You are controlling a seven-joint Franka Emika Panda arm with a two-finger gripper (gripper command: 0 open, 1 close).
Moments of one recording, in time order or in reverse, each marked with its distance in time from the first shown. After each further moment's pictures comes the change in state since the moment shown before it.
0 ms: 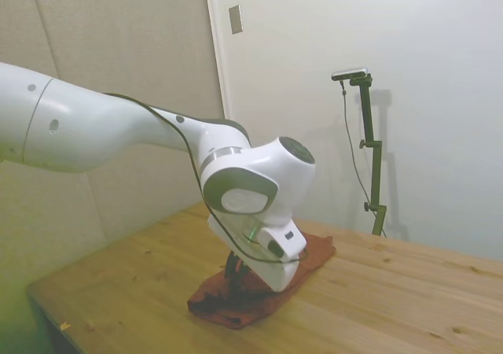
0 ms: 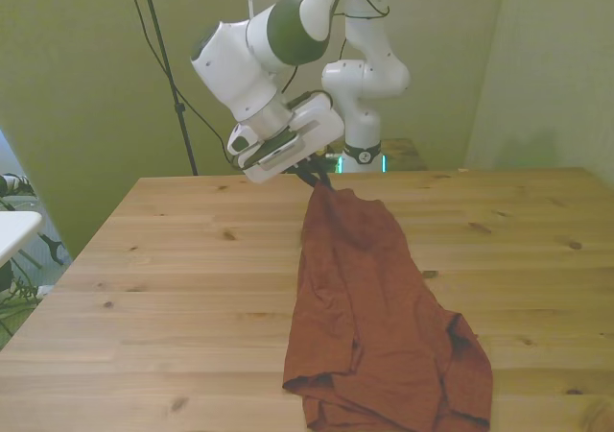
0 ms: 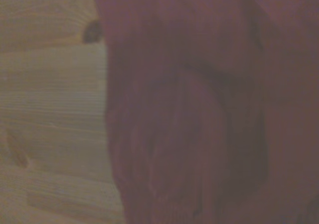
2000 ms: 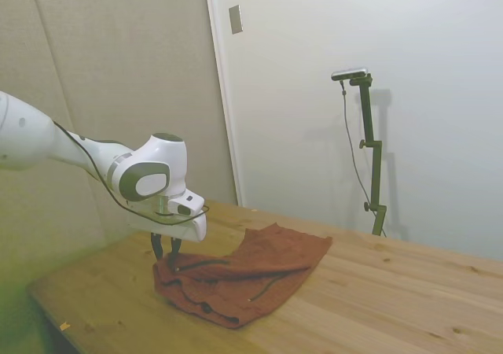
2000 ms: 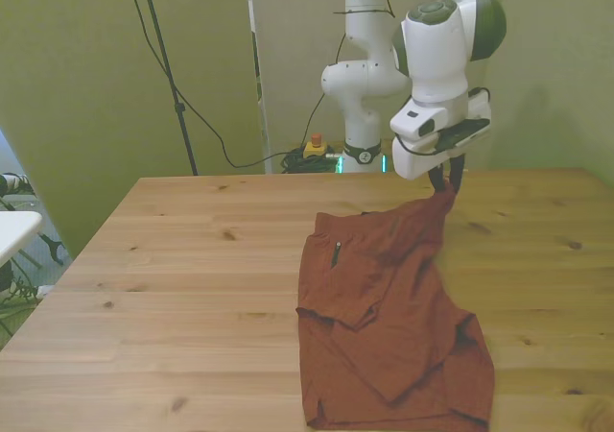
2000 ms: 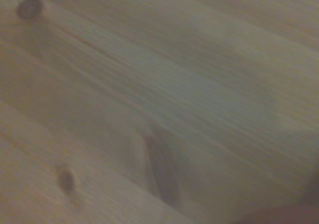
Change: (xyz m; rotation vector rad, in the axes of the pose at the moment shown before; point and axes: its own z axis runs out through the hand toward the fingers) arm -0.153 -0.173 0.159 -0.218 0.141 -0.428
